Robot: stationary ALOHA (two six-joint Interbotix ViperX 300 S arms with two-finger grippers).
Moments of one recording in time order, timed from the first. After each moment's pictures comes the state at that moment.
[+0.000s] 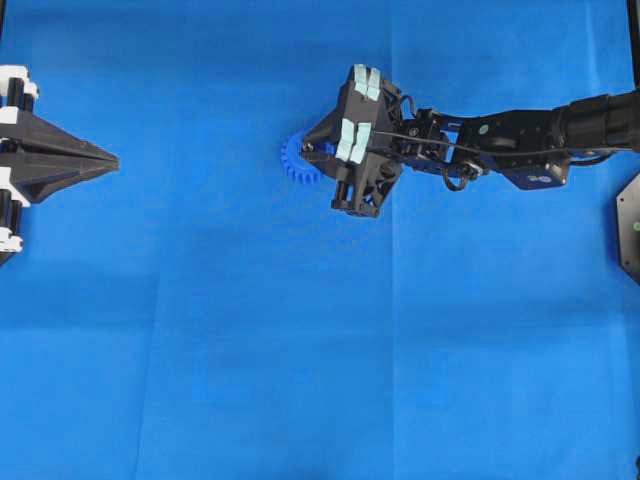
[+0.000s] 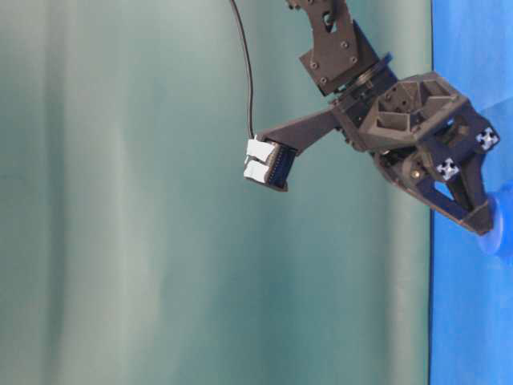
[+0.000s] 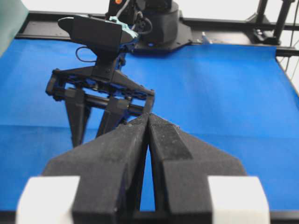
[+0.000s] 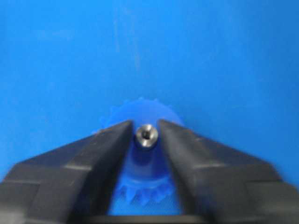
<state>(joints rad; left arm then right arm) 0.01 -1.00 1.23 0.00 -0.23 -0.03 -0.16 0.23 0.62 0.20 -0.32 -0.07</state>
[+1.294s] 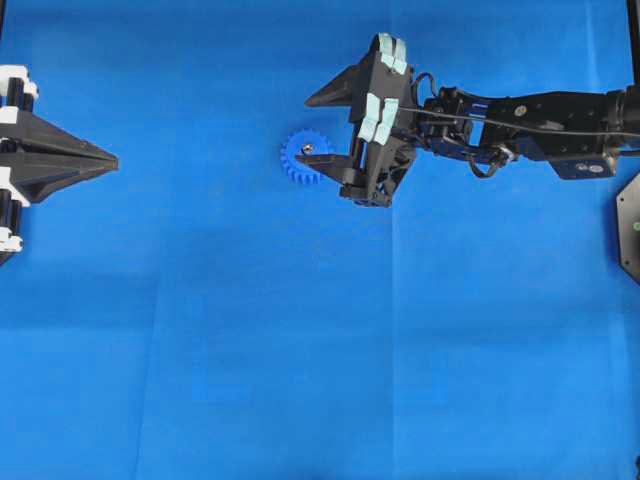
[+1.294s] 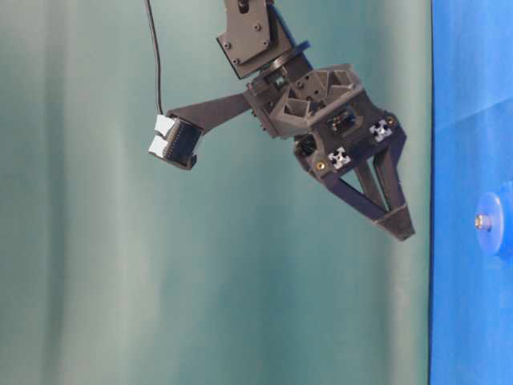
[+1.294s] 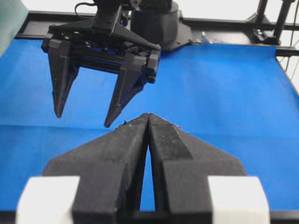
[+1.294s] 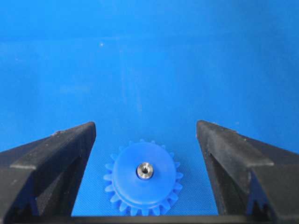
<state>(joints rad) 0.01 -1.00 1.23 0.00 -0.23 -0.03 -0.16 0.06 0.62 0.20 -0.23 -0.07</state>
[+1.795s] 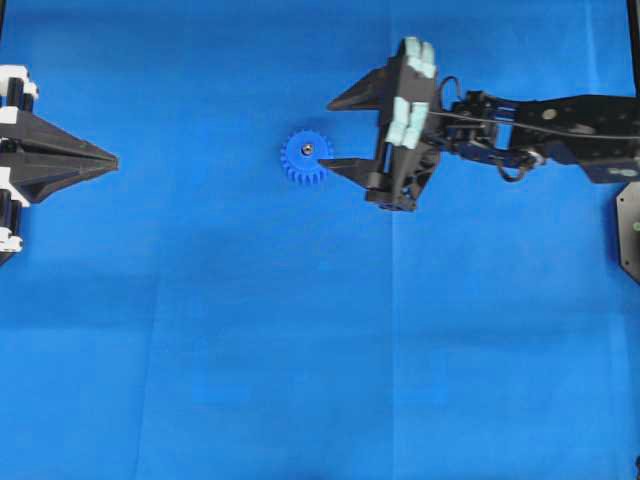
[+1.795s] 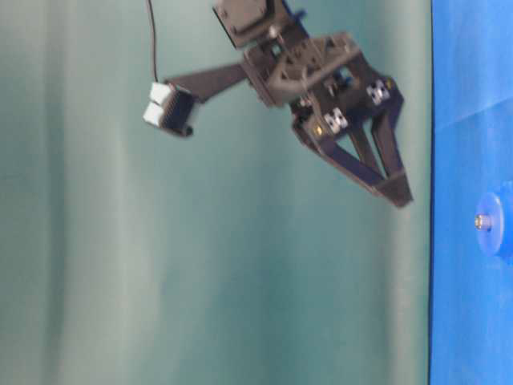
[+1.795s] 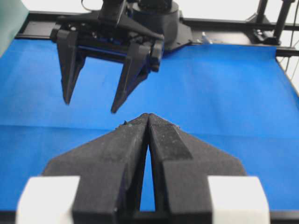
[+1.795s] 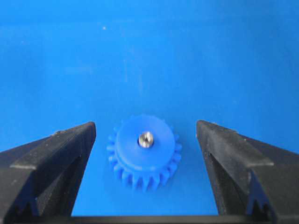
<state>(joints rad) 0.01 -1.00 1.23 0.00 -0.23 -0.03 -0.15 -0.04 0.72 0.21 -0.23 -0.07</state>
